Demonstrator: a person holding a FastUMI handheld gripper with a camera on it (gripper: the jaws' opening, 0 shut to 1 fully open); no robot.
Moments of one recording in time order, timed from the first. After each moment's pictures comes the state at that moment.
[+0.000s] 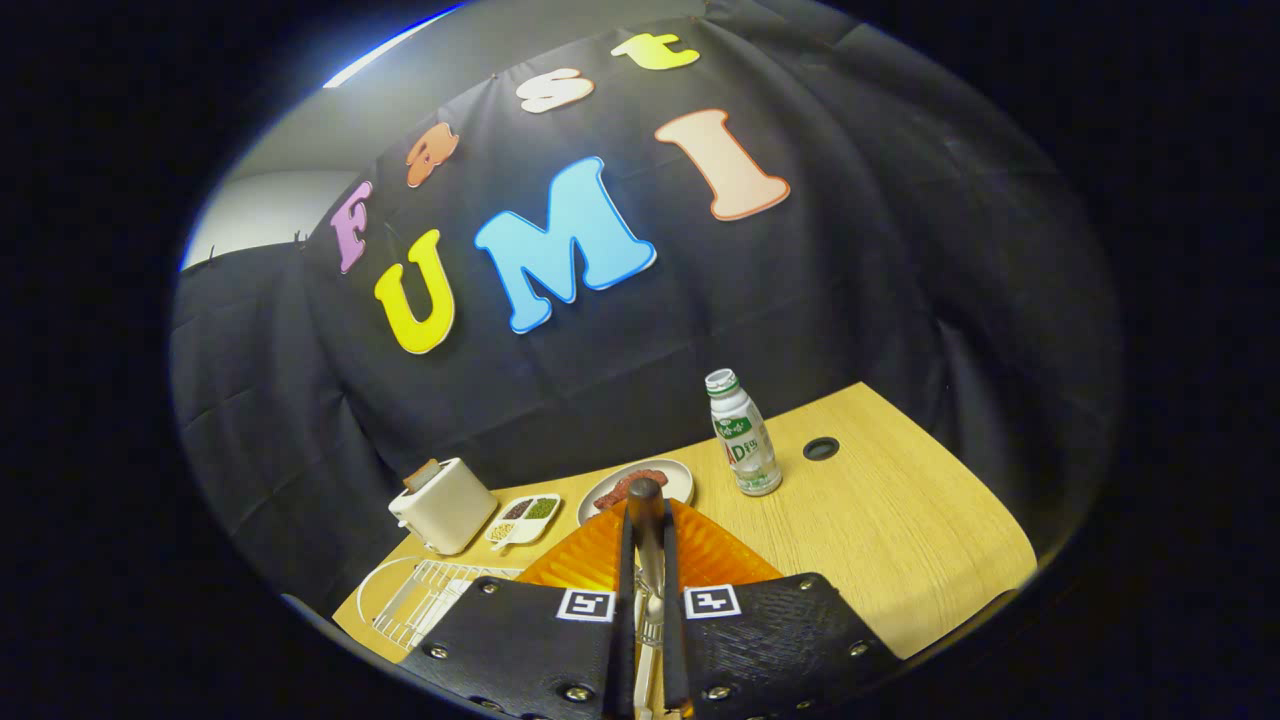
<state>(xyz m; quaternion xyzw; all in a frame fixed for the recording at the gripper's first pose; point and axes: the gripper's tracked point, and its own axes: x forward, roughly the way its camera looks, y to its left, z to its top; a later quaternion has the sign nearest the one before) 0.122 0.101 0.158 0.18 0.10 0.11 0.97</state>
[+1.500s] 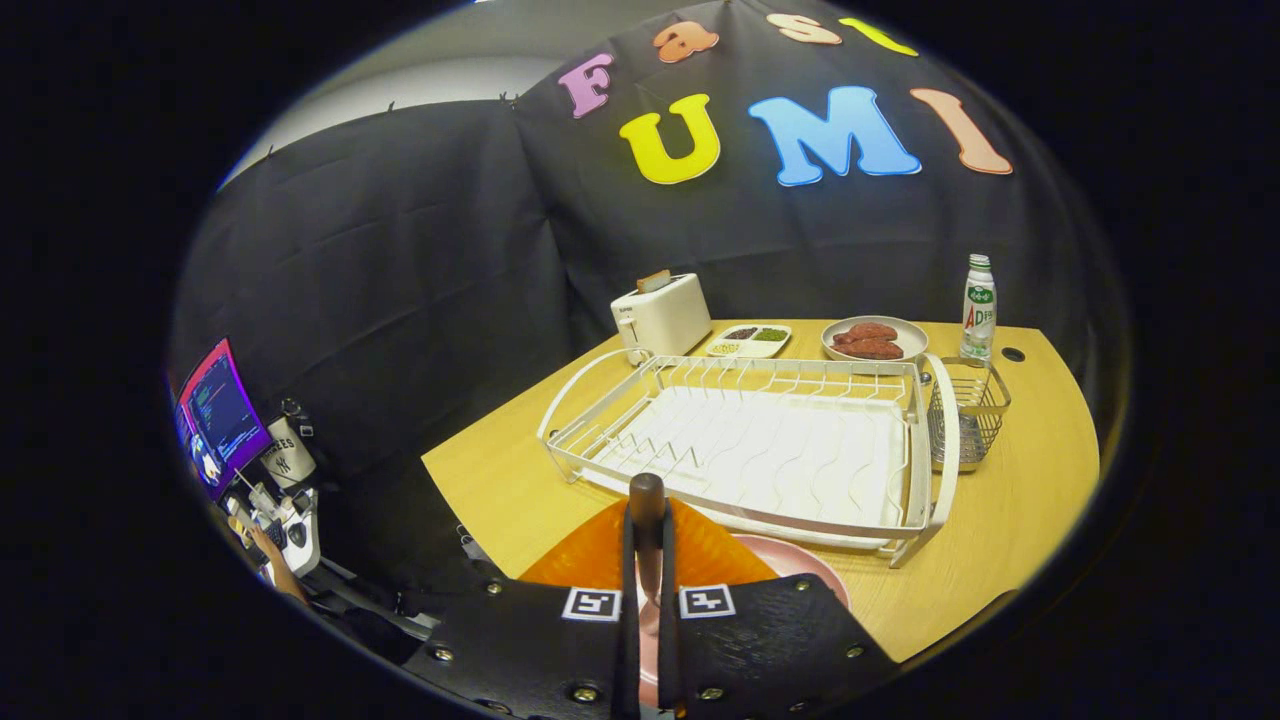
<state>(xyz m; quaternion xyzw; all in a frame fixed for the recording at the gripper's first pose) -0.124 0.326 0.044 0.03 0.22 0.35 0.91</state>
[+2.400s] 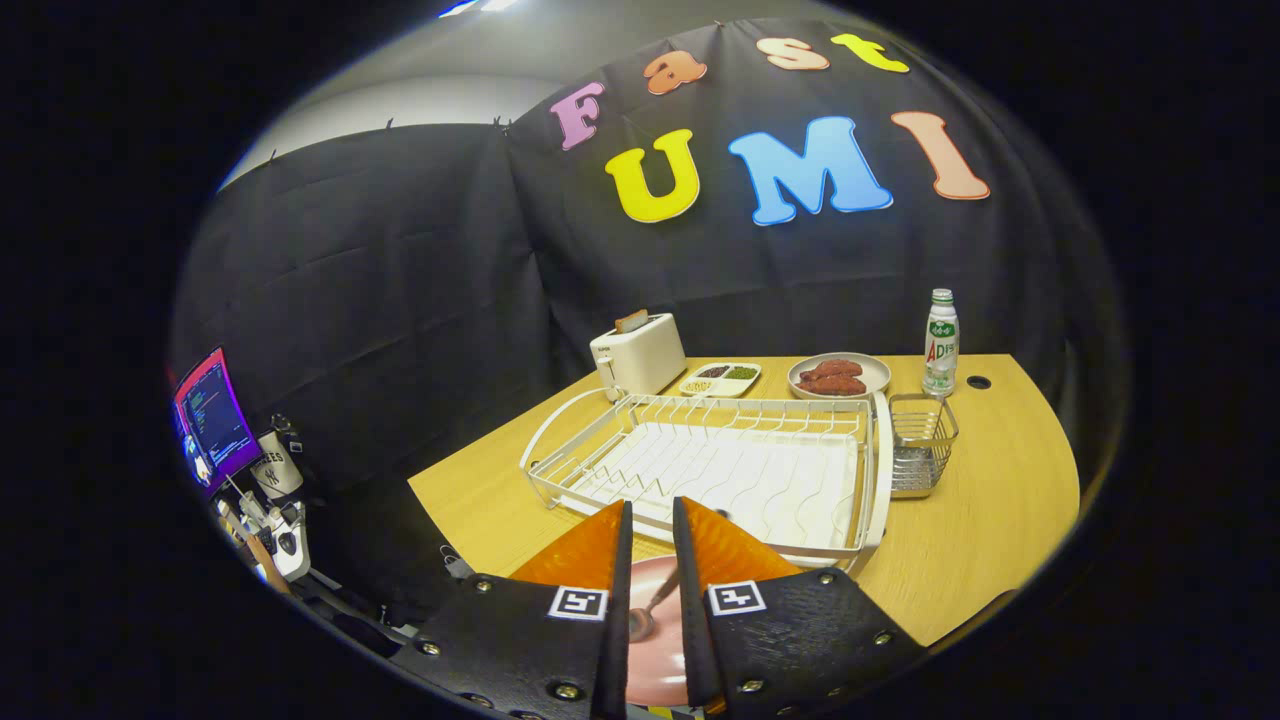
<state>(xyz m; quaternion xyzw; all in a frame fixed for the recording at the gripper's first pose) -0.119 0.284 0.095 0.04 0.15 0.32 0.93</state>
